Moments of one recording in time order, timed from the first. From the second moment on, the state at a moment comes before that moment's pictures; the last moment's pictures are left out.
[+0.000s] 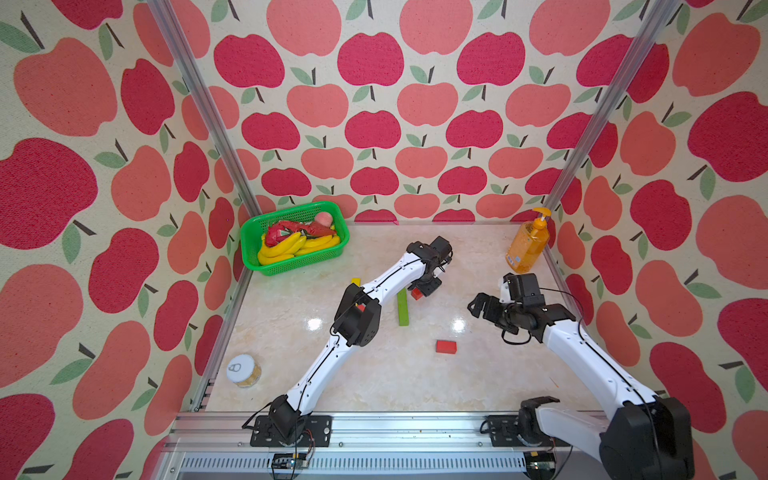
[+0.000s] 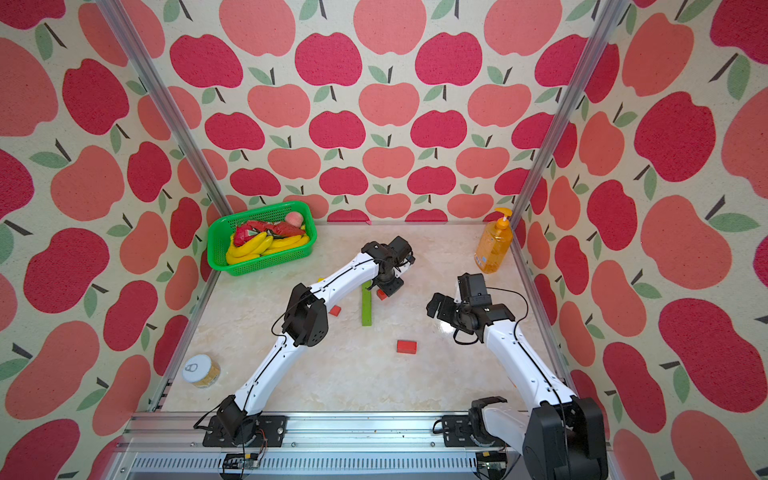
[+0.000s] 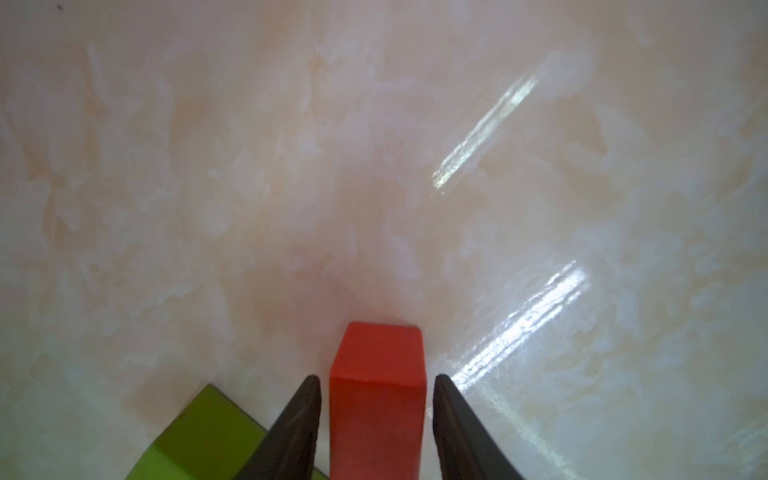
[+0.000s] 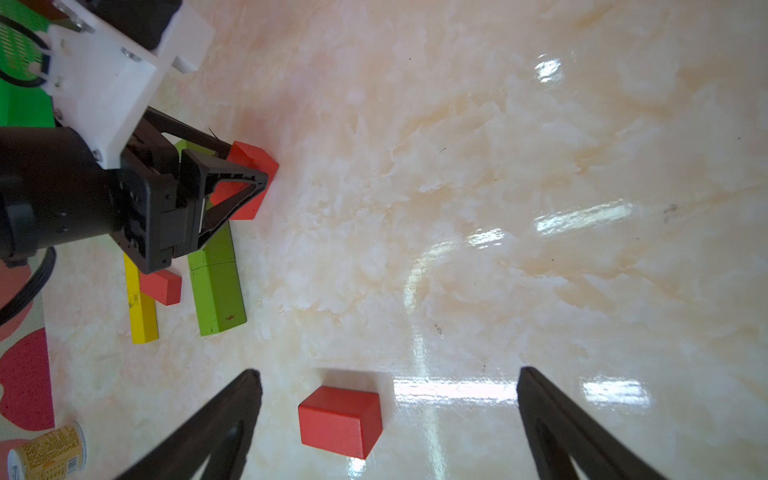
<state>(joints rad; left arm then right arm) -0.77 2.64 2.54 -1.19 -0.08 0.12 0.27 1.13 0.76 -0.60 -0.19 0.54</state>
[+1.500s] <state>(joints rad) -0.78 2.62 2.49 -1.16 -0.12 0.12 0.27 1.13 0.75 -0.59 -0.21 0.54</state>
